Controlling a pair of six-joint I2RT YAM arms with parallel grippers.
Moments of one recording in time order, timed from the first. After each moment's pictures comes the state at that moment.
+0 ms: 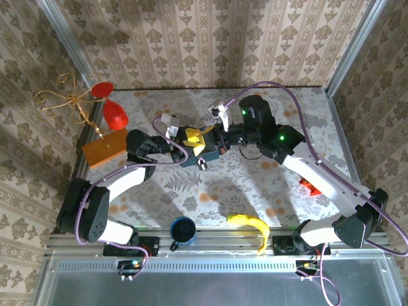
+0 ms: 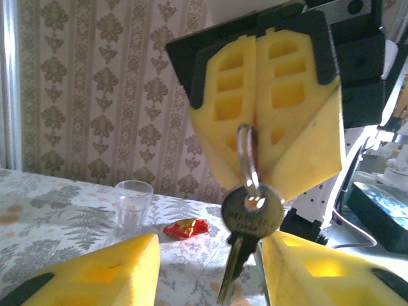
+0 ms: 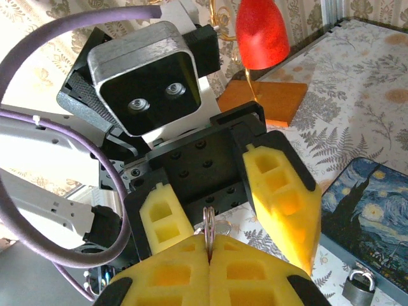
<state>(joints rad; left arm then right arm) -0.45 1.42 0.71 1.16 1.22 -0.60 0.67 1.38 1.42 -0.48 -0.53 0.18</state>
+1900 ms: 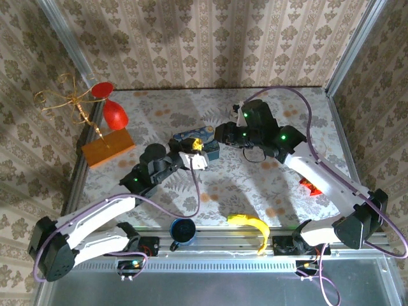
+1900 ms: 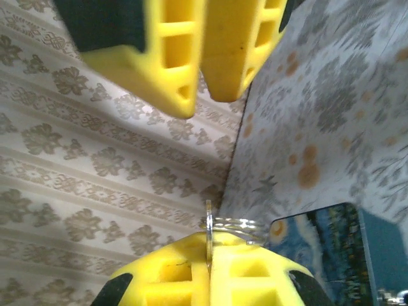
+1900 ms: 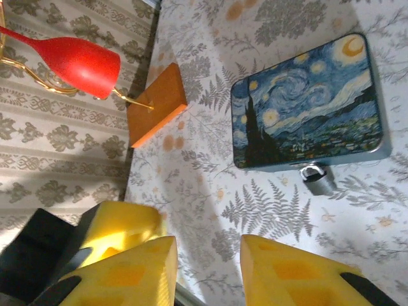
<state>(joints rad) -0.83 1.06 0.66 0.27 -0.03 1.08 0.62 1.37 1.34 -0.57 -0.24 0.83</state>
